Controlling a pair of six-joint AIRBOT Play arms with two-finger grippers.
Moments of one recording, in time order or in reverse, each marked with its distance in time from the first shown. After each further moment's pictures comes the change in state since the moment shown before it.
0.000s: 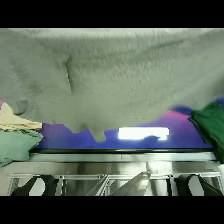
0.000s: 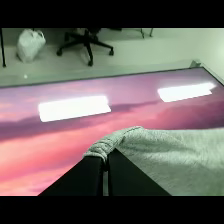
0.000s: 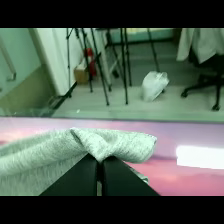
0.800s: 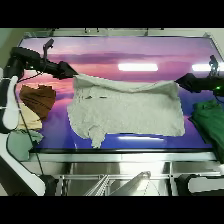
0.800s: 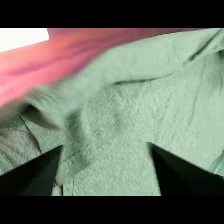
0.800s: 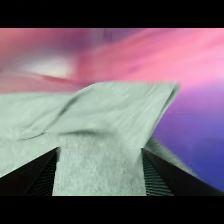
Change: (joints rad) left arm -0.376 -1.183 0.195 0.031 -0.013 0.137; right arm 0.249 -0.882 -0.137 -0.201 -0.197 0.000
